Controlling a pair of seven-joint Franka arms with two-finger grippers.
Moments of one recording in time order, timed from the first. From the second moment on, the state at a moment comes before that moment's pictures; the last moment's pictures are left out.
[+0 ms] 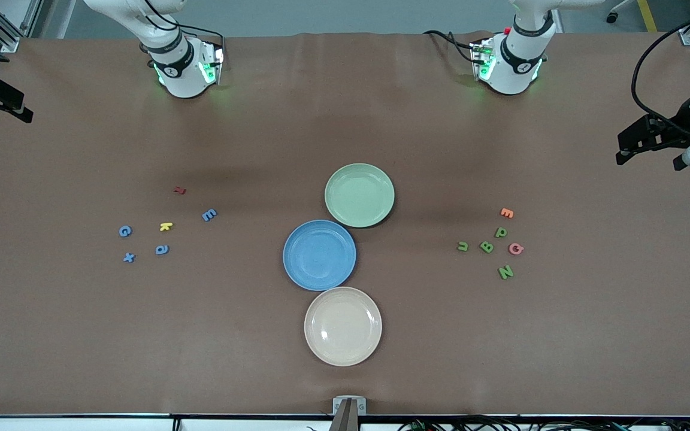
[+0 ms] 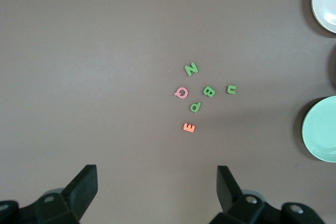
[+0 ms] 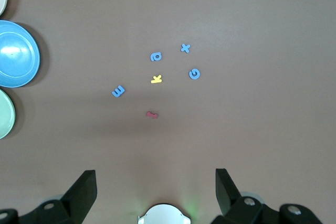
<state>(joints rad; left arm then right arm) -0.05 -0.03 -0.01 -1.60 0.00 1.62 0.08 -0.01 -0.11 -0.08 -1.57 0.02 1.38 -0.06</state>
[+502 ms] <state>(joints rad) -0.05 0.07 -0.04 -1.63 -0.03 1.58 0.03 -0.01 -0.11 -0.08 -1.57 0.02 1.39 -0.06</state>
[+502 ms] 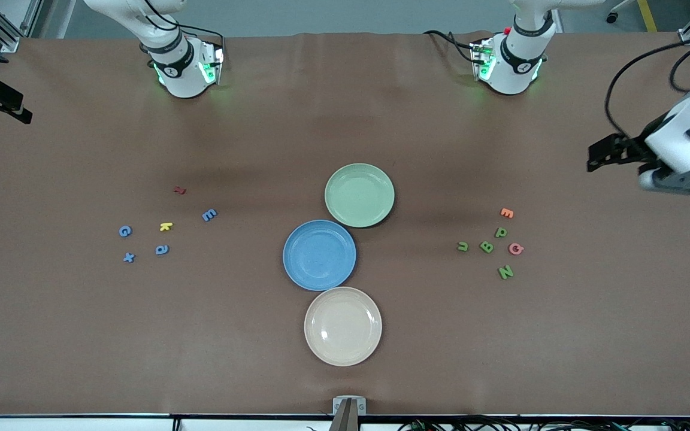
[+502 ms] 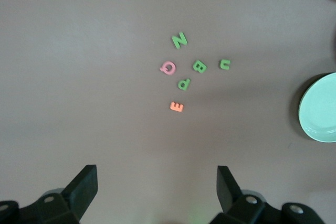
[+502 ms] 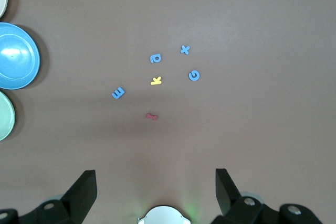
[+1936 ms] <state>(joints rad) -0.25 0.41 -0.09 -2.04 0.00 2.42 -0.30 -0.04 0.33 -0.07 -1.80 0.08 2.01 -0.04</state>
